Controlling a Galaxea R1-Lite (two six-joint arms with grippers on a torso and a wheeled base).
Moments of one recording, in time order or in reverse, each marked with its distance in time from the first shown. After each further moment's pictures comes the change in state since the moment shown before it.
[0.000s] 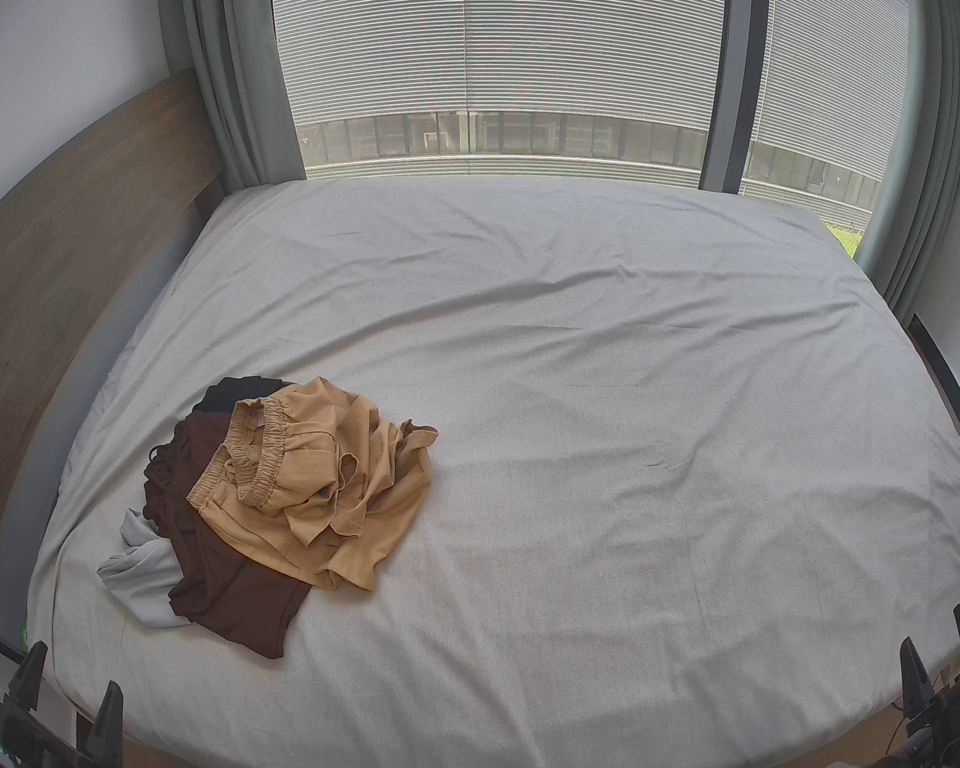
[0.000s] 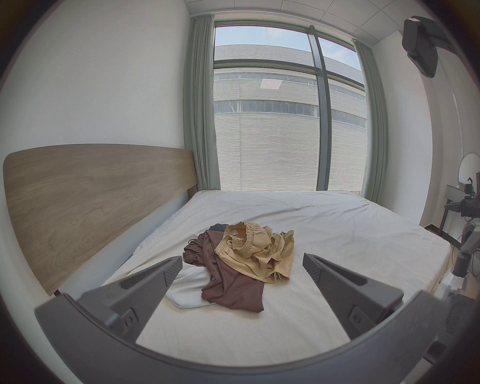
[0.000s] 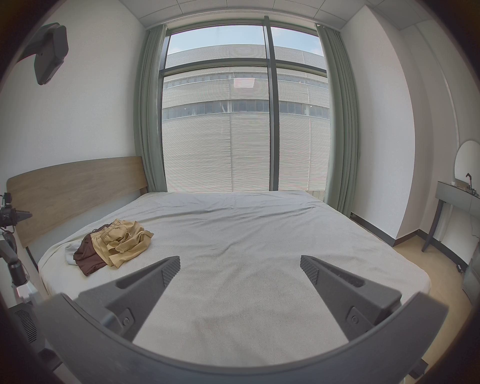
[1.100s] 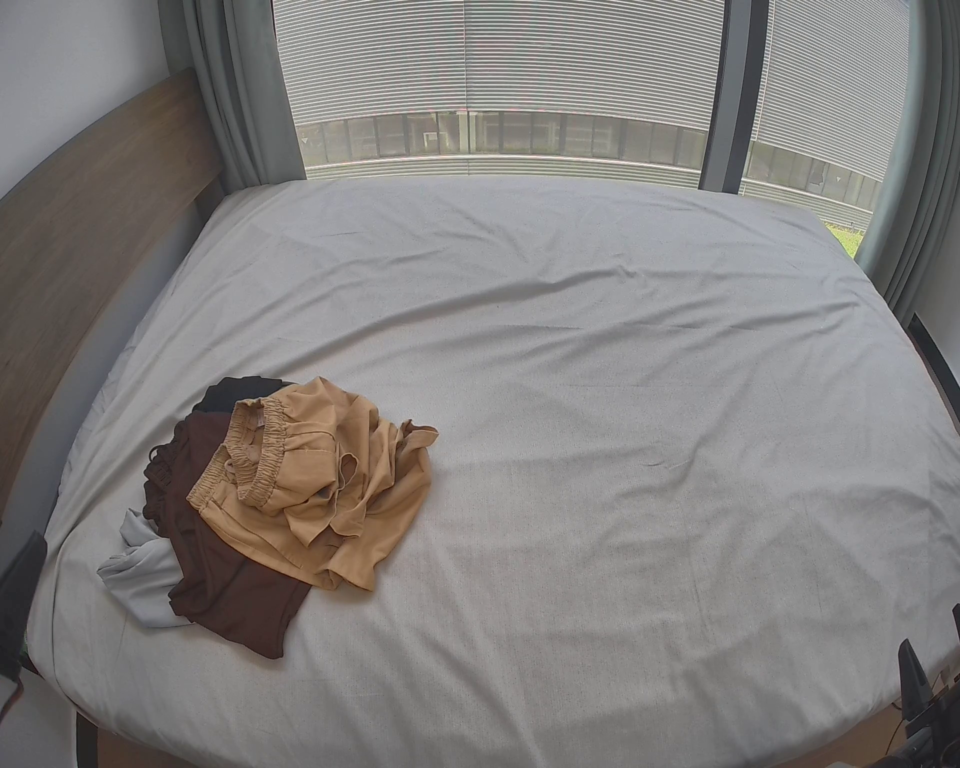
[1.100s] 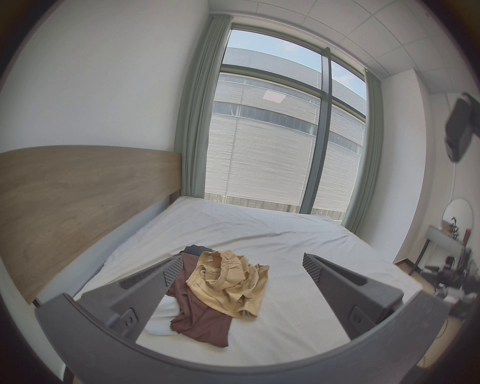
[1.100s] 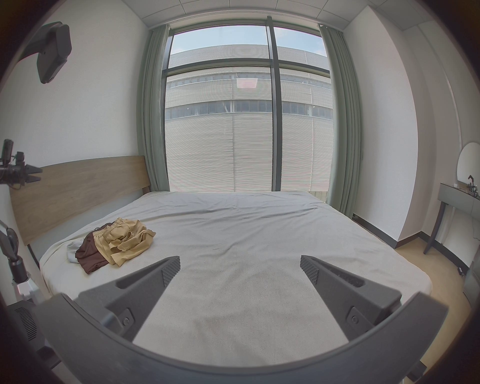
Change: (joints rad) left arm -0.151 0.433 -0.349 -0.115 0.032 -0.160; right arm 0.004 0.000 0.000 -0.001 0.012 -0.010
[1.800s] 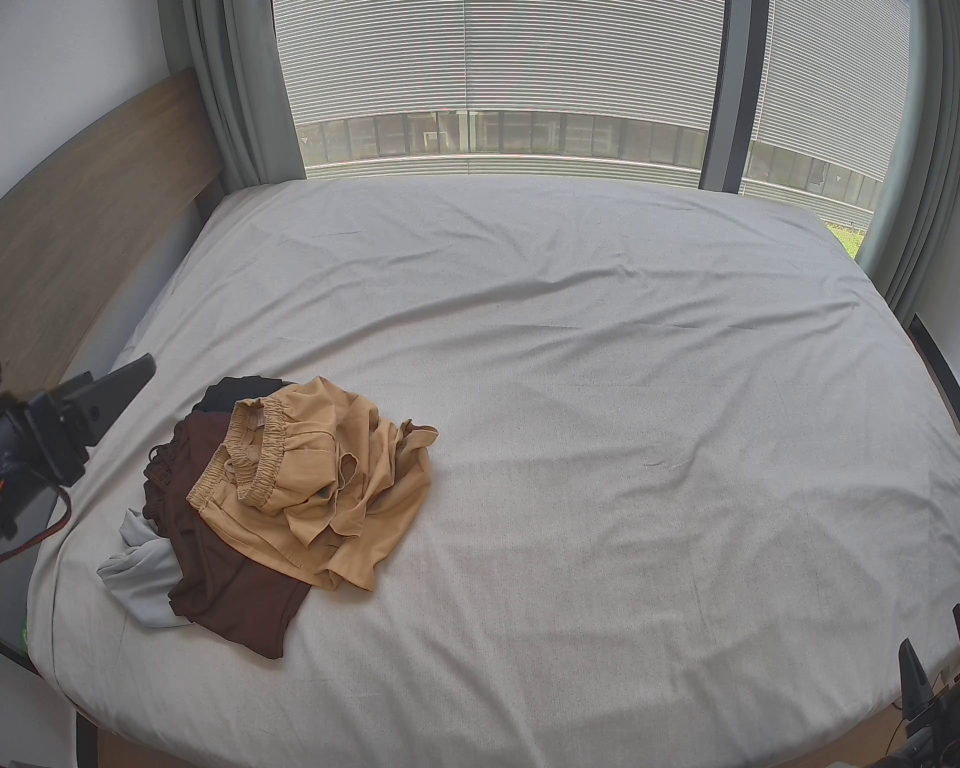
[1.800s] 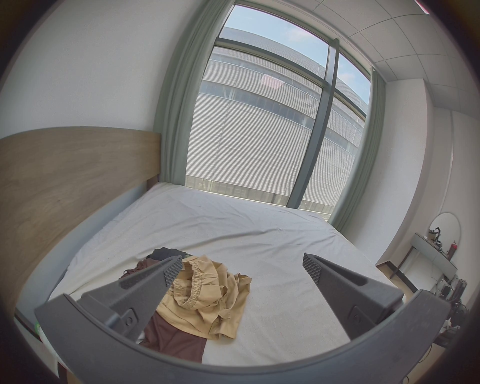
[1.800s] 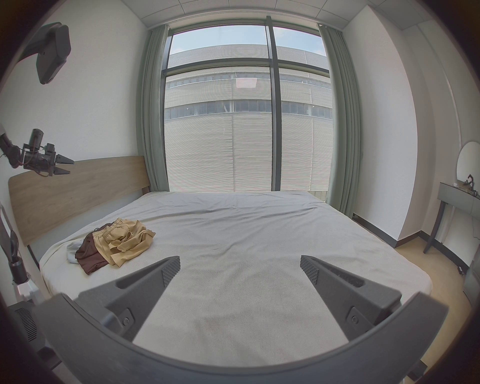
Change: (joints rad) left arm -0.028 0.575 -0.227 -0.267 -0.098 -0.051; right arm 0.001 0.000 0.000 0.000 -0.002 0.003
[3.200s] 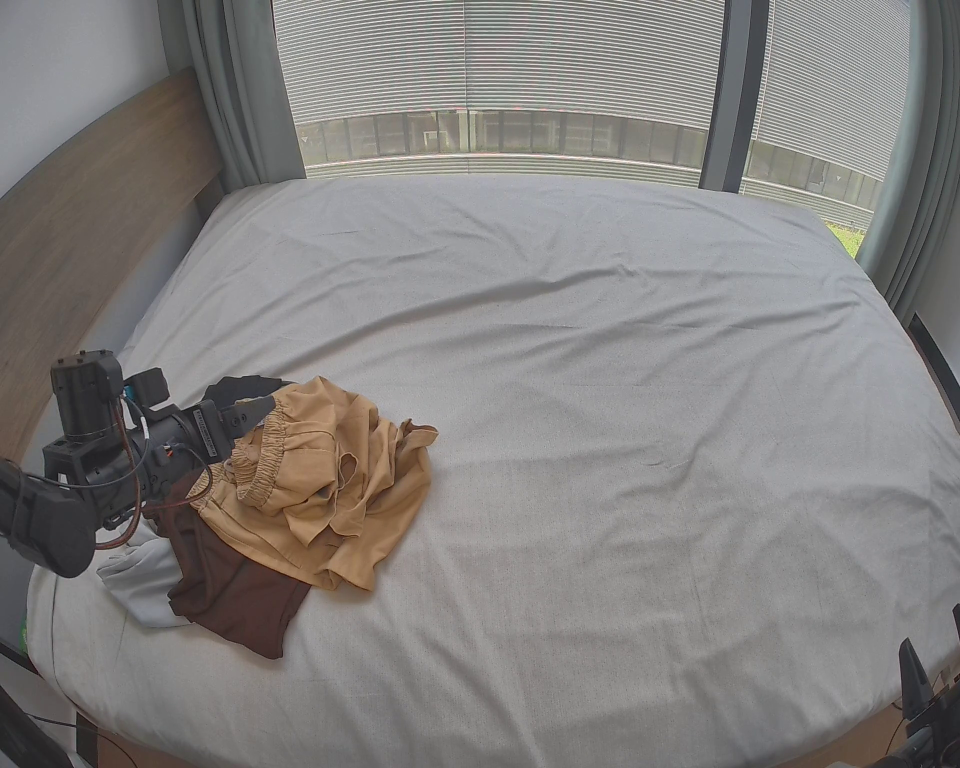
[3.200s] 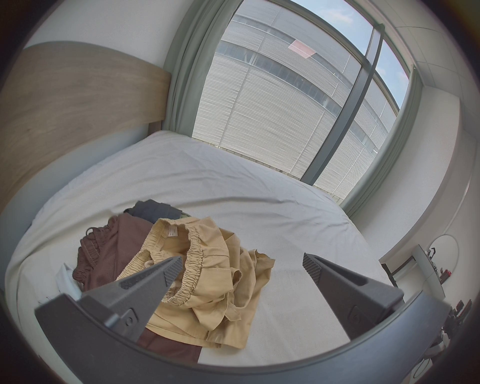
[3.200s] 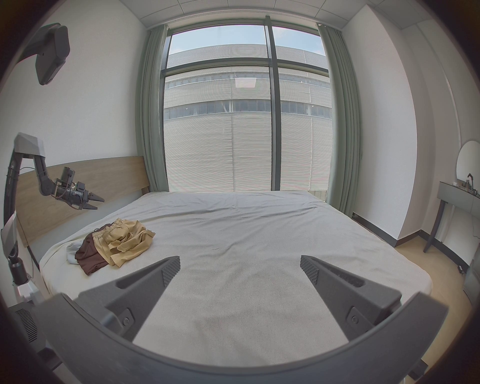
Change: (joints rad) left arm 0.129 0.704 -0.042 -0.438 -0.154 -0.104; right arm -0.001 0.000 0.000 0.000 -0.002 0.005
